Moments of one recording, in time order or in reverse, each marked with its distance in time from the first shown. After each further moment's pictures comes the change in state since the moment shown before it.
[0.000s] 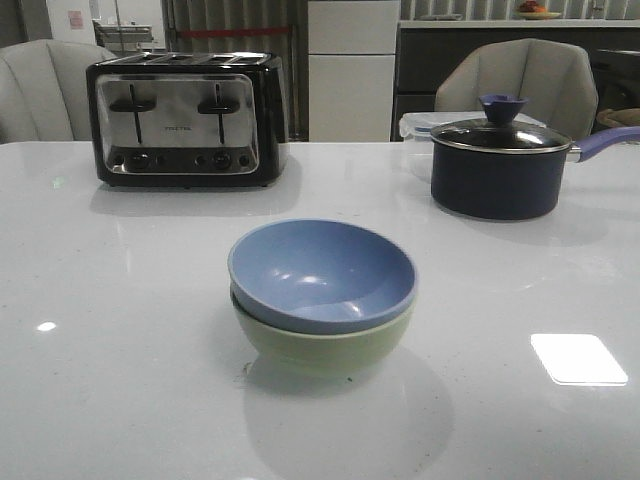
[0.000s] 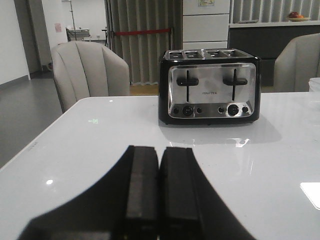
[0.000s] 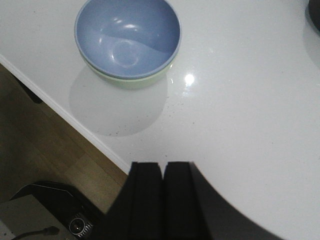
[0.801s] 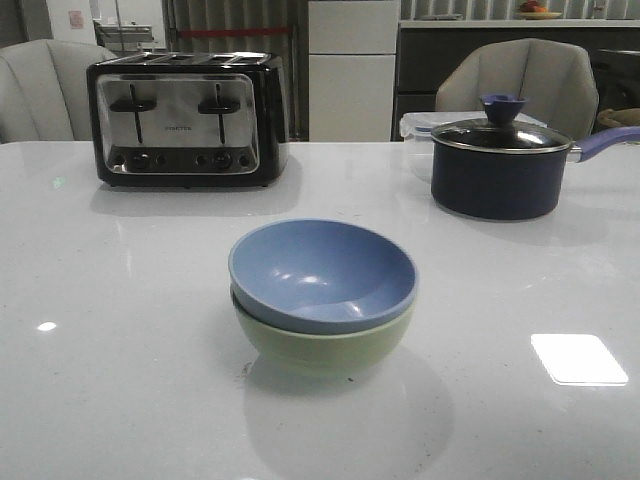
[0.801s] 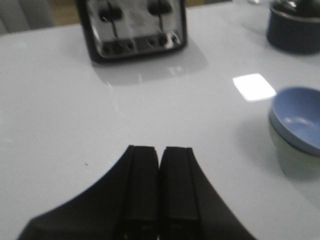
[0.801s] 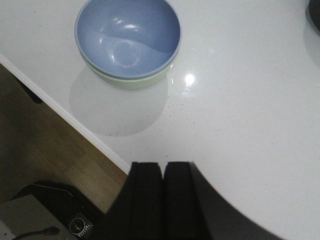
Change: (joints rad) left arm -0.173 0.213 -0.387 0.019 0.477 0.004; right arm 0.000 0.000 0.000 0.000 0.000 0.001
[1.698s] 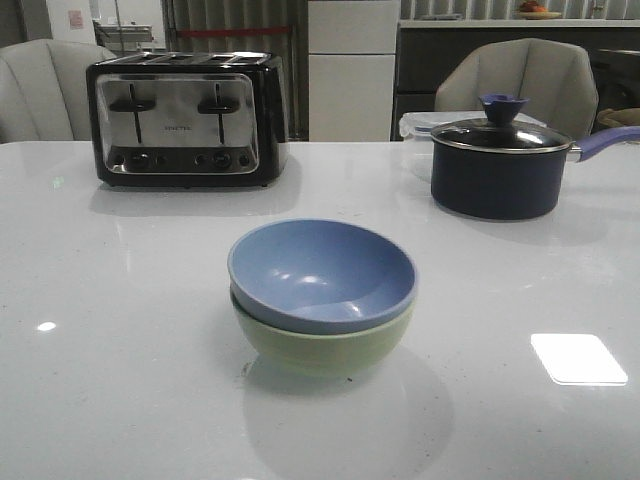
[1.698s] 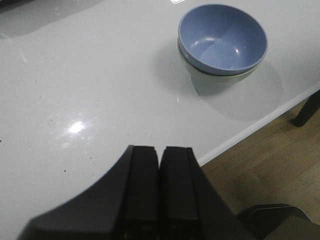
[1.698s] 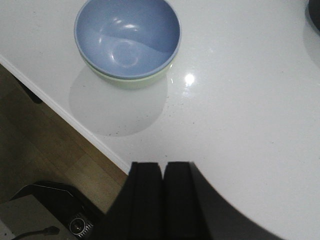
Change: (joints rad) left arm -0.346 0.335 -0.298 0.008 0.366 0.000; right arm 0.000 0.000 0.000 0.000 0.000 0.000
